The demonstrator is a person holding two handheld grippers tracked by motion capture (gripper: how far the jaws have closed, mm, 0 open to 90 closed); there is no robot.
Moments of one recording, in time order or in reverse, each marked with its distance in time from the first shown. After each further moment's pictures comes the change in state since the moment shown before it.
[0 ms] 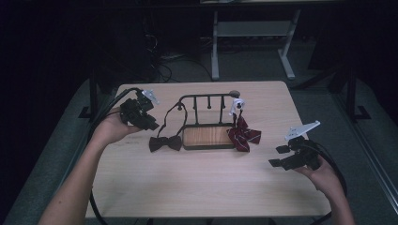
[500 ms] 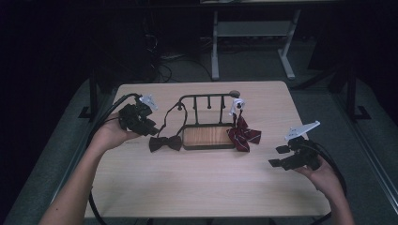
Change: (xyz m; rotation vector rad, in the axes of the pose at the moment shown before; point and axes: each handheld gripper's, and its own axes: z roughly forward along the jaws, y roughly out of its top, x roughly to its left) left arm -0.010 -0.012 0.005 -0.039 -0.017 0.004; right arm 0.001 0.000 0.000 0.000 0.000 0.003
